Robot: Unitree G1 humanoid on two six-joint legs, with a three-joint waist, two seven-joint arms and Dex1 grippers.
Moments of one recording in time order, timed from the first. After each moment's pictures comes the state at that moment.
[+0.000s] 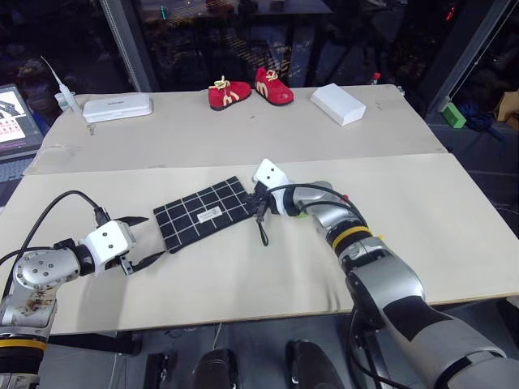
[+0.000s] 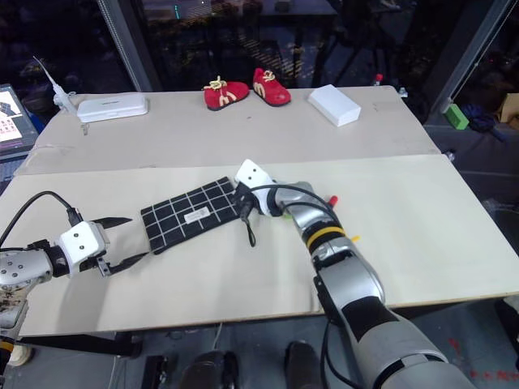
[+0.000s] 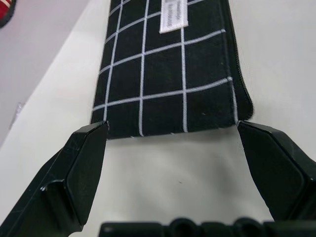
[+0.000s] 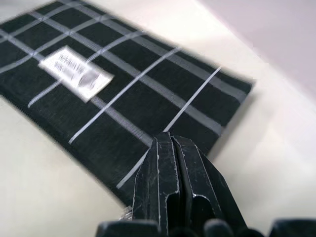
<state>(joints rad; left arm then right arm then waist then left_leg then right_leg) -0.07 0.88 0.18 0.17 -0.12 -0.21 -0.95 -1.06 -0.09 0.23 1.05 -0.12 0.01 0.80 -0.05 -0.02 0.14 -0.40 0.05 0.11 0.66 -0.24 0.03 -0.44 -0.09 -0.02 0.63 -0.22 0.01</state>
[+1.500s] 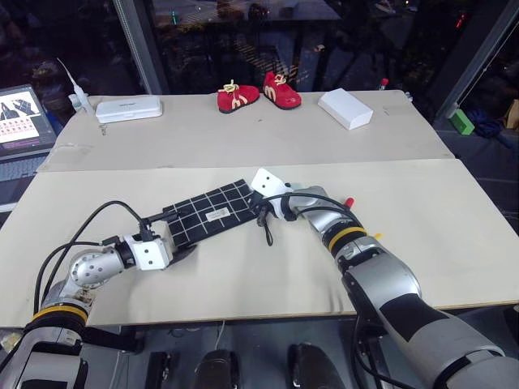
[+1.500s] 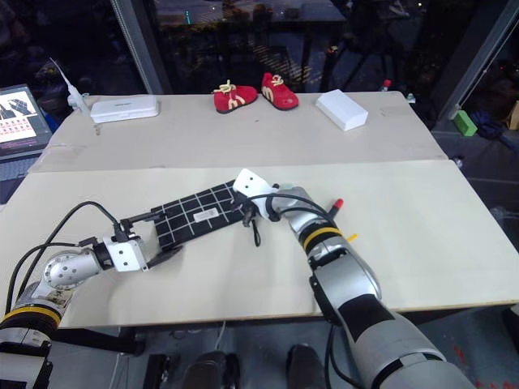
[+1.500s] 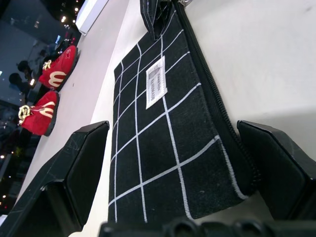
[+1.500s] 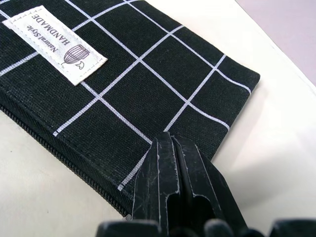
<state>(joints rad) -0.40 0.77 -0.10 0.77 0.17 -1.00 -0.67 -1.11 -0.09 0.26 1.15 -0.19 -0.02 0.70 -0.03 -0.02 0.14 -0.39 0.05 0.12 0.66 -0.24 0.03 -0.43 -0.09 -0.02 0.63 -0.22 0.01</state>
